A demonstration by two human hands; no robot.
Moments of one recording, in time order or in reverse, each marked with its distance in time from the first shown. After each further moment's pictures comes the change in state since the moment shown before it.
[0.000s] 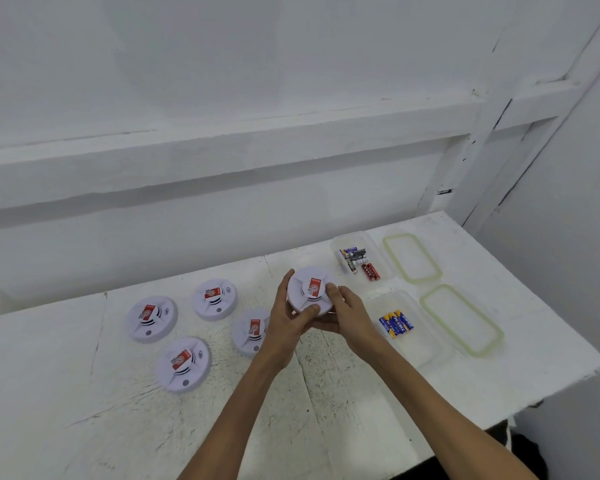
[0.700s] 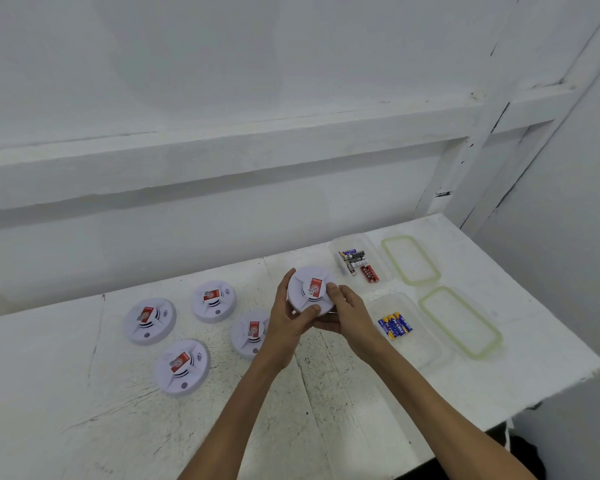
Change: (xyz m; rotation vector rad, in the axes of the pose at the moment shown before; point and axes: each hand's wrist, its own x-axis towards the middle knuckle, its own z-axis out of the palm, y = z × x) left_hand 0.002 0.004 0.002 0.022 -0.006 0.042; right_hand -0.003 -0.009 -0.004 0.061 -0.023 -0.017
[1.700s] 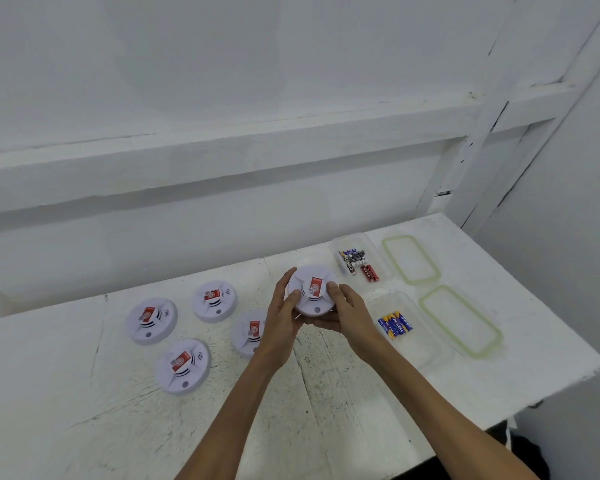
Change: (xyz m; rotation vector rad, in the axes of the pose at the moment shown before) left_hand 0.003 0.007 0.000 -0.190 0.045 -0.066; right_hand -0.013 -0.010 0.001 0.050 -0.034 -0.015
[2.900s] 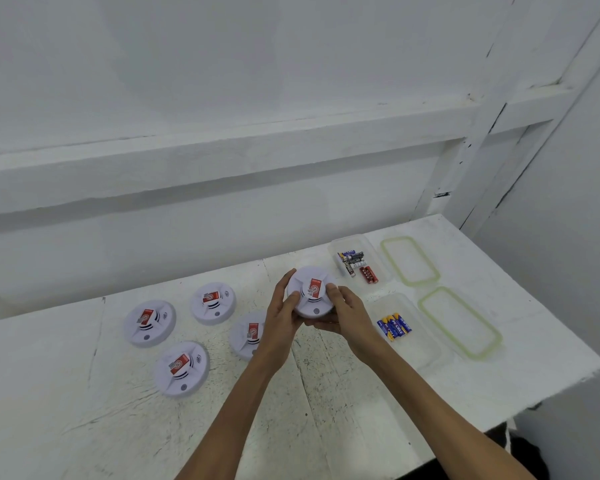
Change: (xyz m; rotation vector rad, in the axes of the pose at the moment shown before) left_hand 0.004 -0.003 0.000 0.028 0.014 0.015; right_hand 0.003 0.000 0.000 -0.019 0.017 0.013
